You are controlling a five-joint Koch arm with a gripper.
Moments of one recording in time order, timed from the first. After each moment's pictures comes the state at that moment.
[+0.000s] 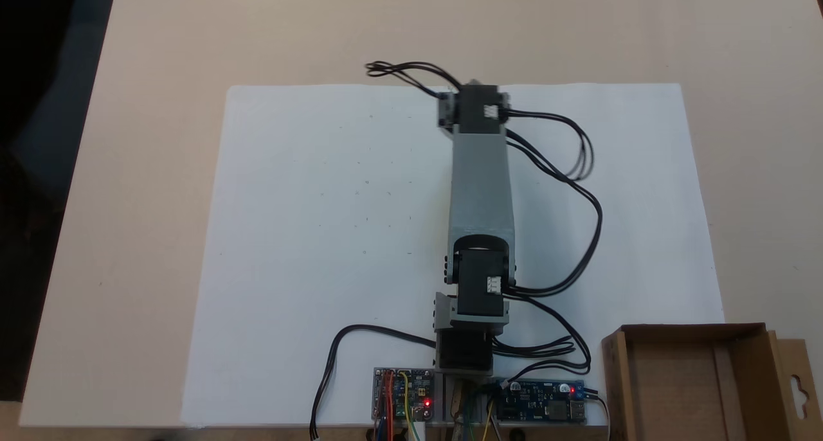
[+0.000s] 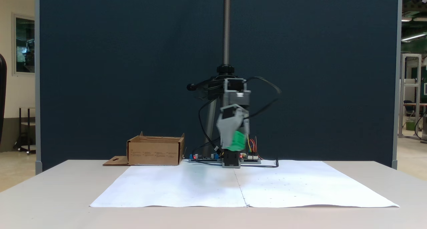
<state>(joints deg) 5.1 95.4 96.2 35.7 35.0</state>
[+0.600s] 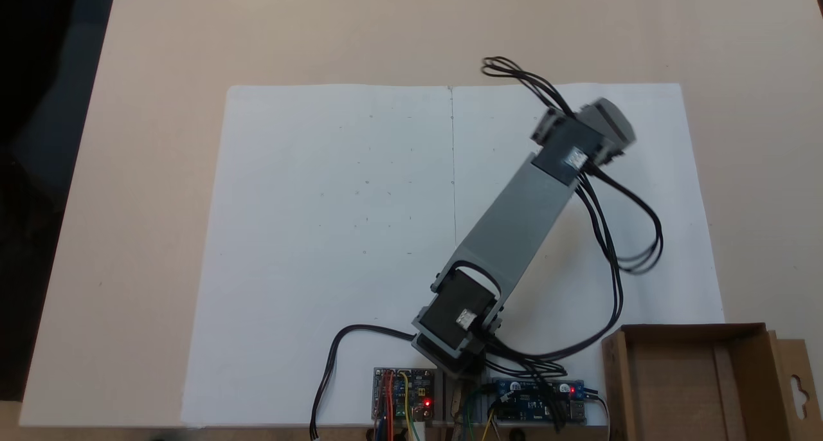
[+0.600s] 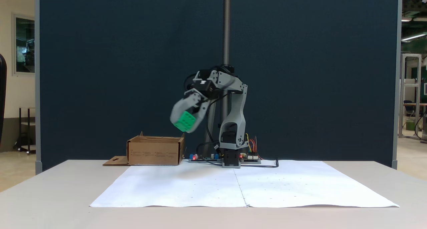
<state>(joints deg) 39.6 104.4 94.1 34.5 21.1</state>
